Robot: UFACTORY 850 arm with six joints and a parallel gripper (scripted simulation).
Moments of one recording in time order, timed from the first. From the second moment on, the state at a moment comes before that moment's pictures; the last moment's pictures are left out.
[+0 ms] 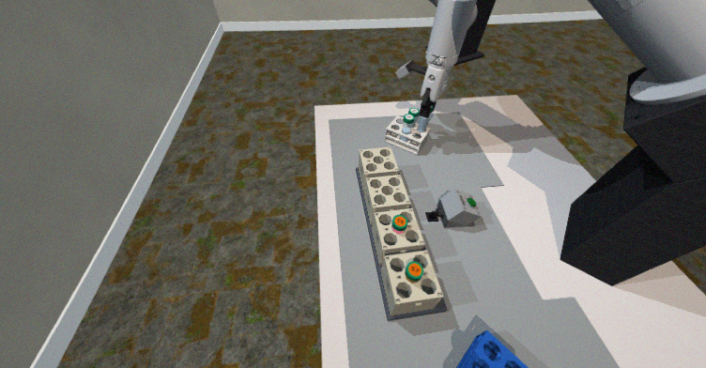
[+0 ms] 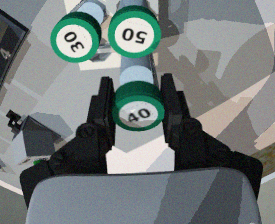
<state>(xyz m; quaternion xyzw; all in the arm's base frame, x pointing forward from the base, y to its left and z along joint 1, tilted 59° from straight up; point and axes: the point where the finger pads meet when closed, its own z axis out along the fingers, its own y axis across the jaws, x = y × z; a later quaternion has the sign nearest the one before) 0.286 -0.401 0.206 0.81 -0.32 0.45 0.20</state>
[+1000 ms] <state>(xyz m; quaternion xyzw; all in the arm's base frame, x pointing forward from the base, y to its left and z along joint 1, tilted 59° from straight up) 0.255 -0.369 0.232 0.81 -0.32 0.45 0.20</state>
